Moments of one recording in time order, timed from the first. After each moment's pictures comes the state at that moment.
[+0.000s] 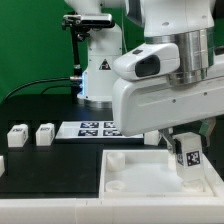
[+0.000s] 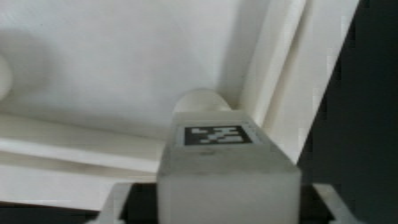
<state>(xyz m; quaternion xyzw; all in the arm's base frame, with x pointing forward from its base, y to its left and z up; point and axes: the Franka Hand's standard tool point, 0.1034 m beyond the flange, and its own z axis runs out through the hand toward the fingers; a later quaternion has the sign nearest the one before) 0.628 0.104 0.085 -0.99 -0.09 -0.02 0.07</state>
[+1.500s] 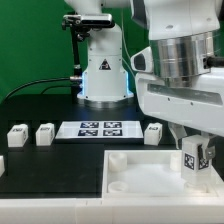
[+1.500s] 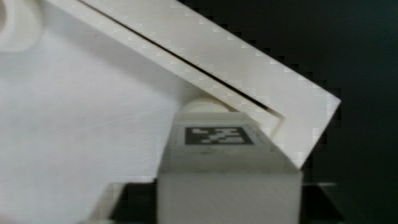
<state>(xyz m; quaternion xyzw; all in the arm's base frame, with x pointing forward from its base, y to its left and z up) 0.635 0.111 0.082 -0.87 0.49 0.03 0.07</state>
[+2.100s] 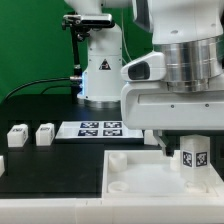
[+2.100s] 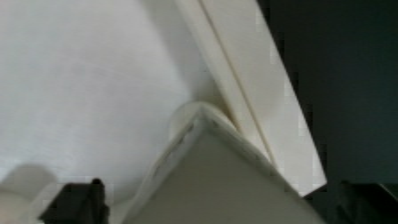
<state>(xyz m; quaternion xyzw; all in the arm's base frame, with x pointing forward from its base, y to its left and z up) 0.632 0.115 0.076 -0.98 0.17 0.00 0.07</state>
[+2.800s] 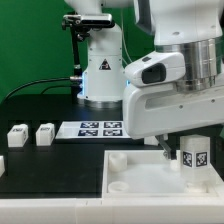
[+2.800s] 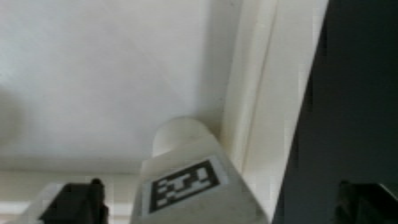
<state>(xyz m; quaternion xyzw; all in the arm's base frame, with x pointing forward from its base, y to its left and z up) 0.618 0.122 0.077 -1.00 -0.04 -0.02 0.07</state>
